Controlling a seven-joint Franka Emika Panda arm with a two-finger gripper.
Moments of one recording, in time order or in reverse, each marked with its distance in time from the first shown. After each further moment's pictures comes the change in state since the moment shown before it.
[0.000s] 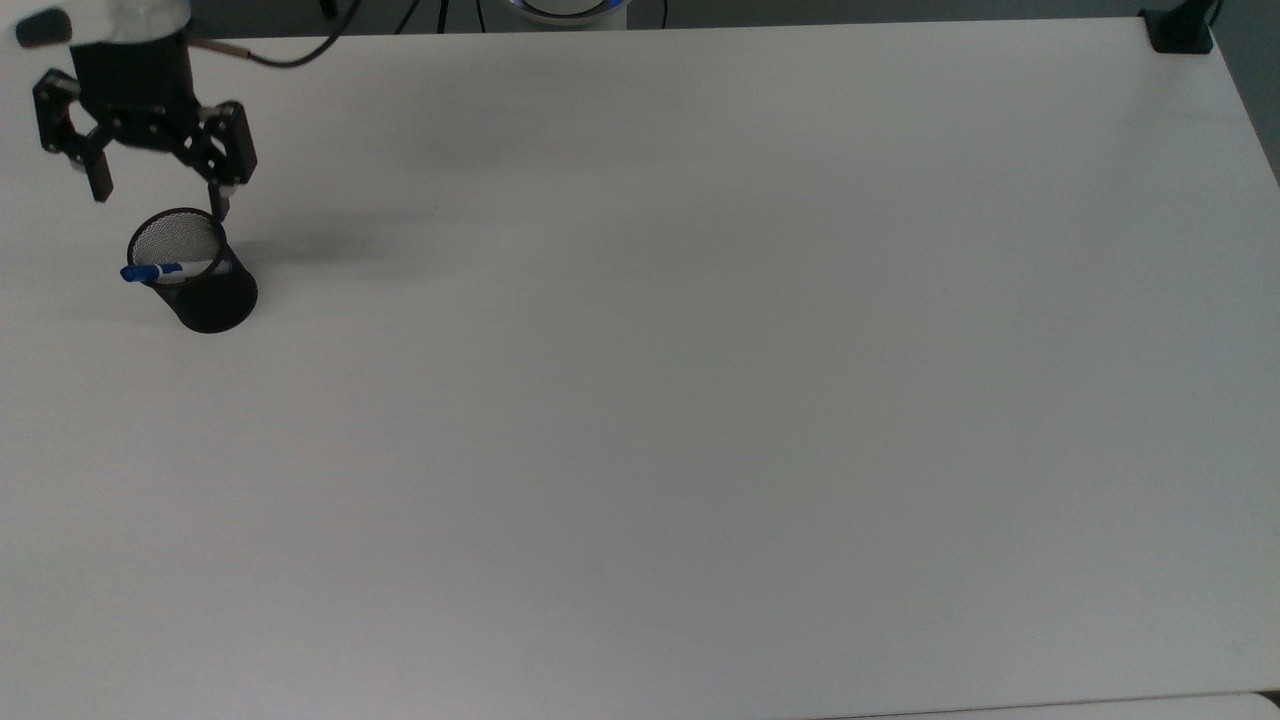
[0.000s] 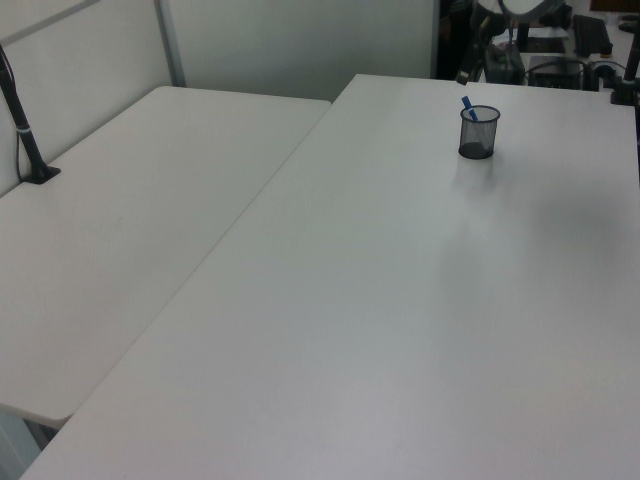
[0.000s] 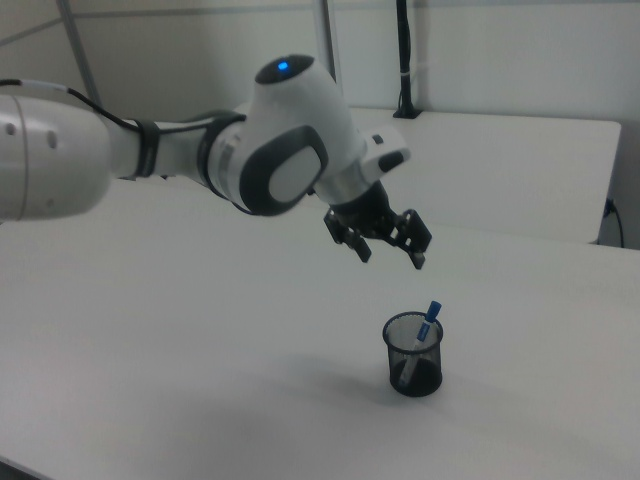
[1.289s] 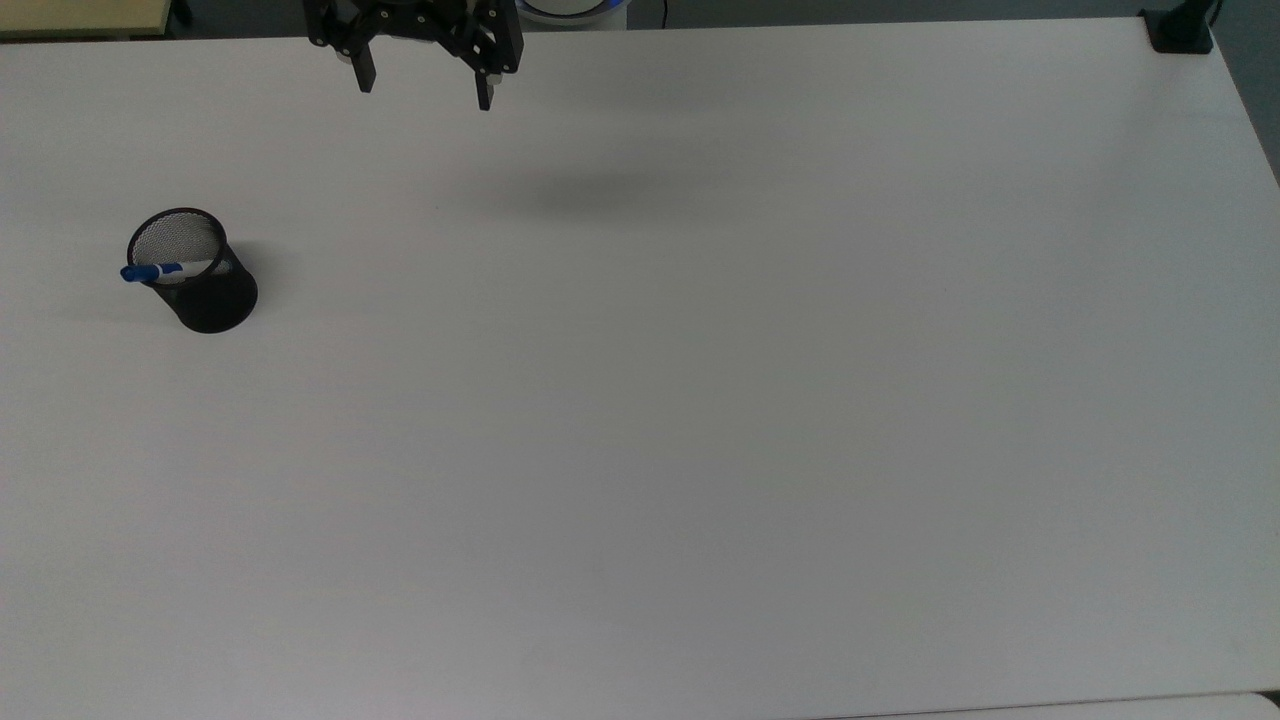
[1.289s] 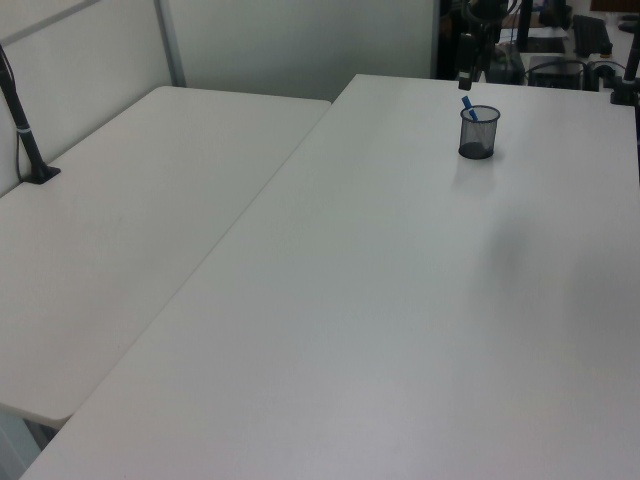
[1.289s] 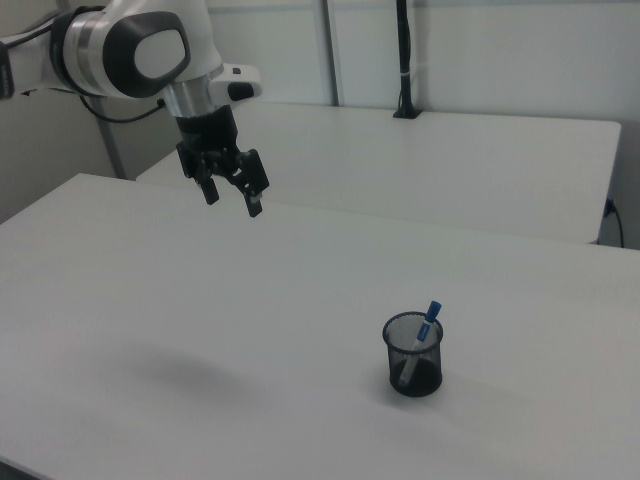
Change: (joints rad) arm 0.317 -0.182 0.013 0.095 0.013 -0.579 0.386
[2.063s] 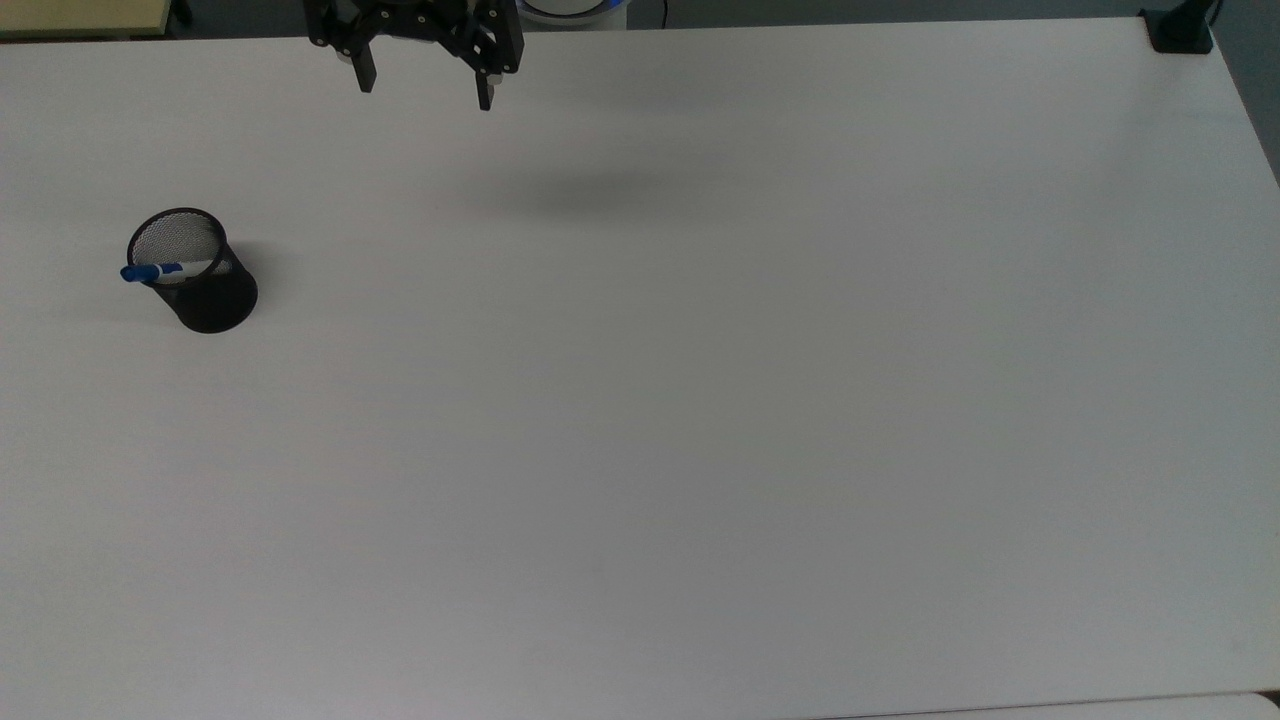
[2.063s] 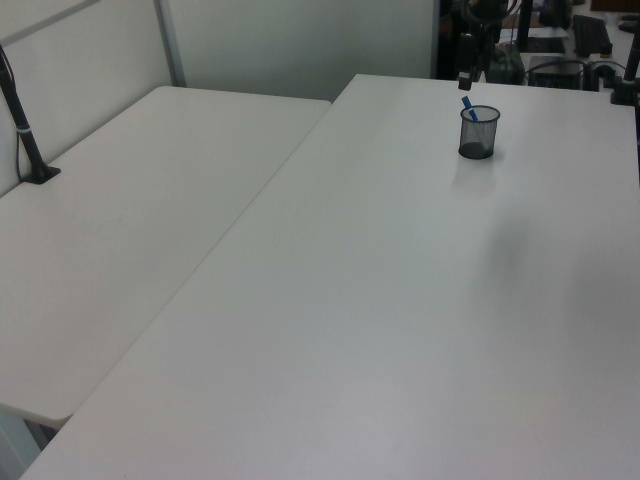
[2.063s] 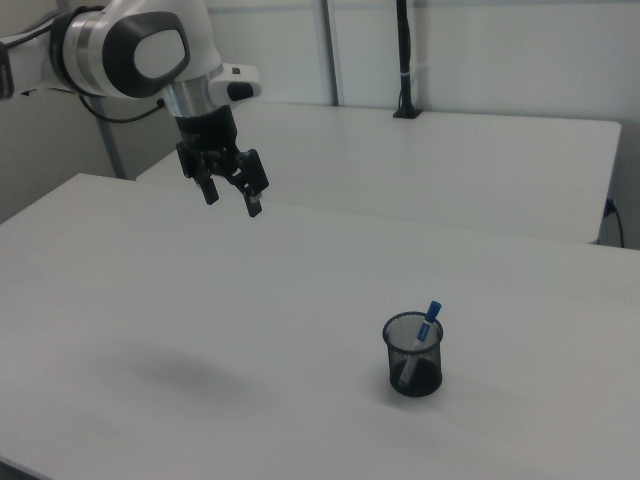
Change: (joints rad) arm 0.001 0.000 0.000 0.000 0.000 0.000 0.000
